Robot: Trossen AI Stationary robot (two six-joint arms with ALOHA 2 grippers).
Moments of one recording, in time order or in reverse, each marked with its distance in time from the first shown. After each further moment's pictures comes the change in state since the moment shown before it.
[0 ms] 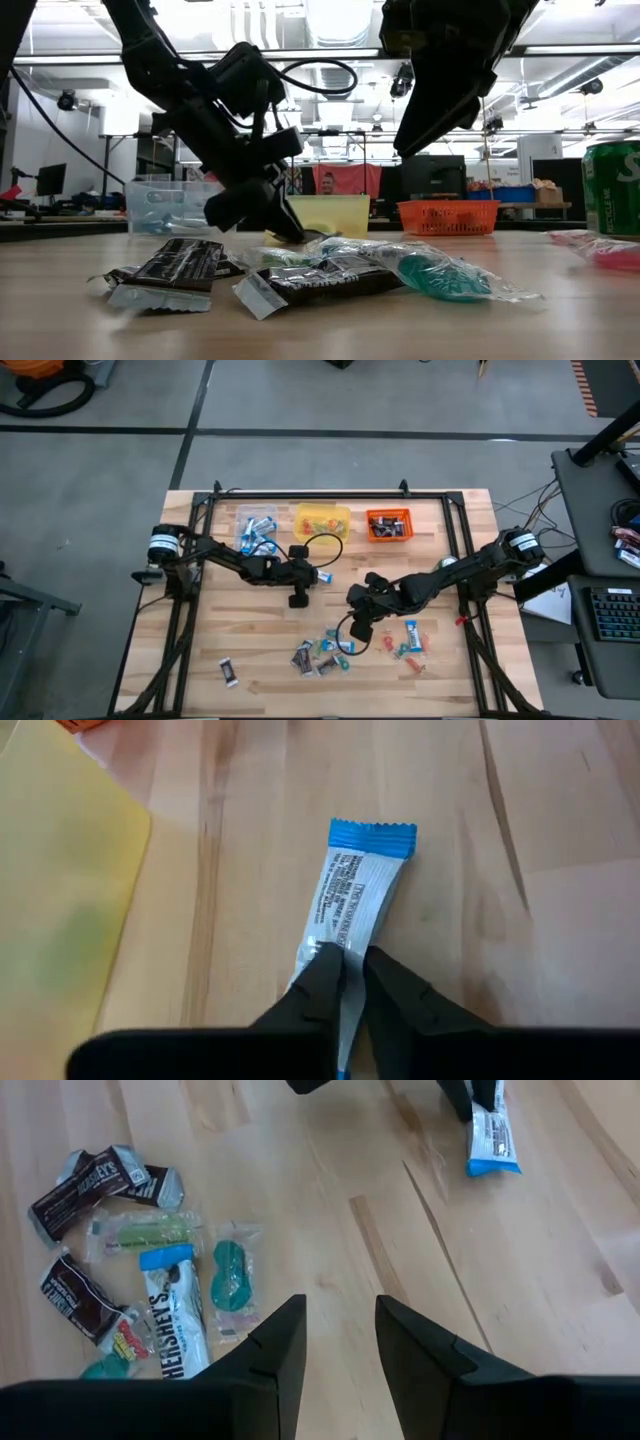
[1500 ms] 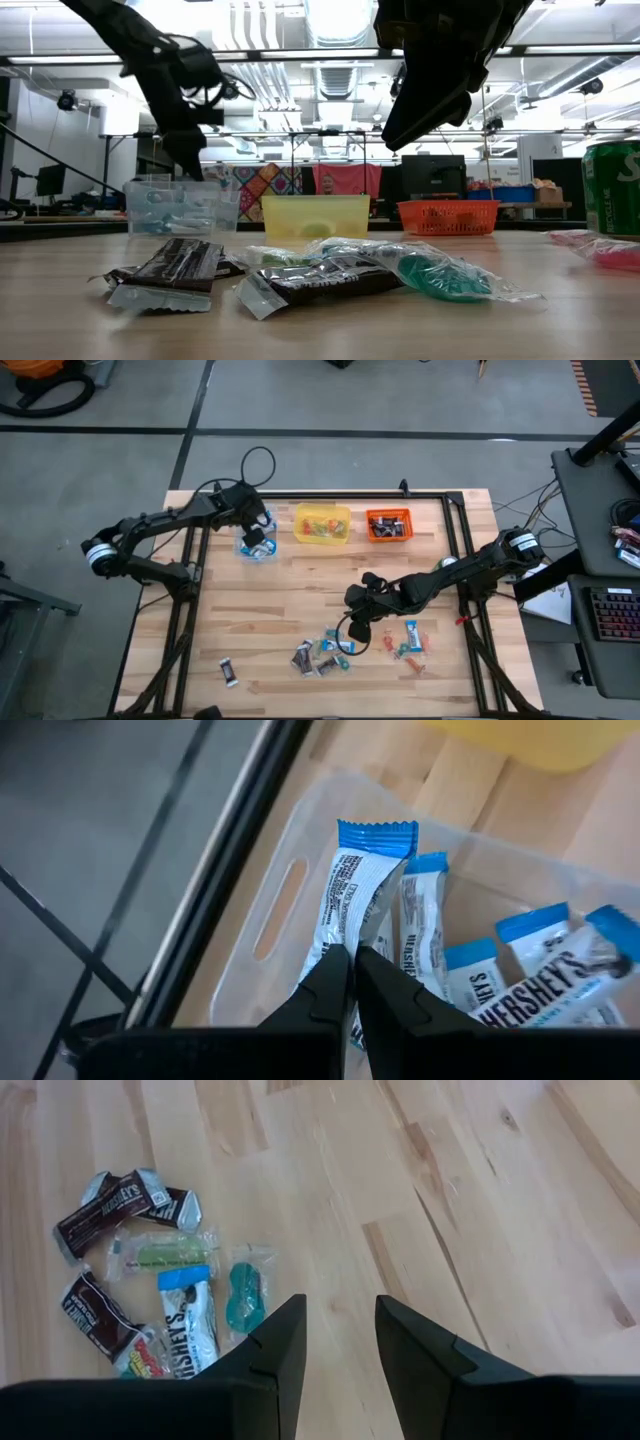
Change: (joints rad) left arm 0.641 -0.563 0.040 -0.734 0.002 0.097; right arm 0.000 0.000 0.000 0.056 0.004 -0.033
